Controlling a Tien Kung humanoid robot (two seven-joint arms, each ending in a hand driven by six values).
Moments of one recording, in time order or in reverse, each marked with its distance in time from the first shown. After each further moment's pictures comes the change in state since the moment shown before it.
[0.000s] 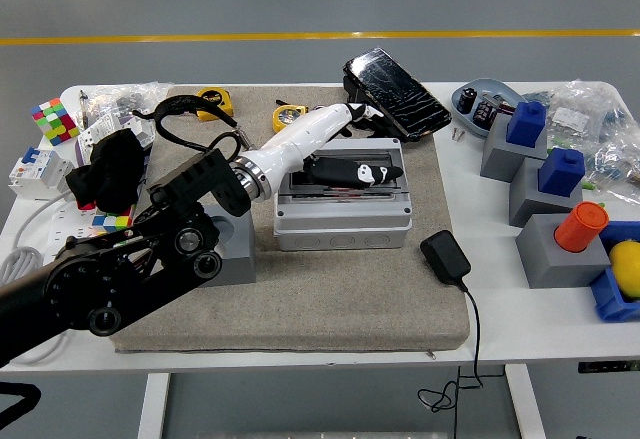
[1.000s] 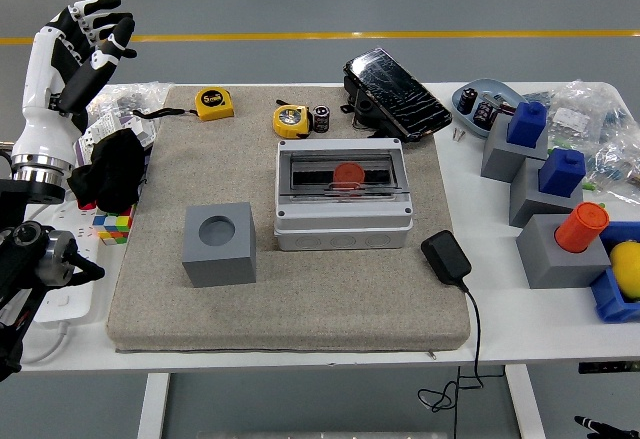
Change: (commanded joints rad) left arm 0.444 0.083 -0.577 -0.034 -0.465 0.178 -0.458; right arm 0.043 0.010 -0.016 -0.034 0.029 -0.001 0.002
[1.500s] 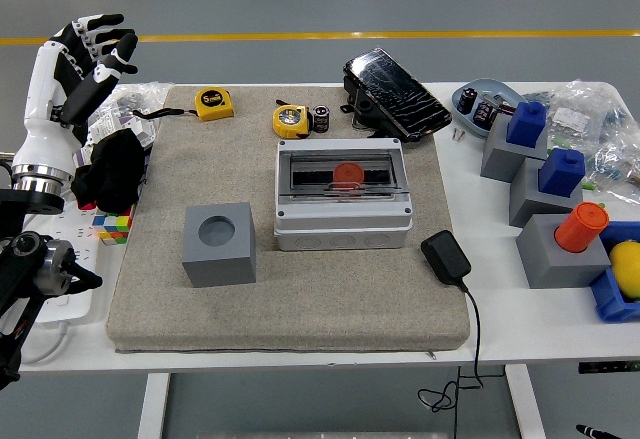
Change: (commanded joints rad) left arm 0.020 -0.005 -0.013 -0.006 0.029 -0.017 0.031; right arm -0.011 0.008 0.026 -0.008 -0.006 0.002 0.001
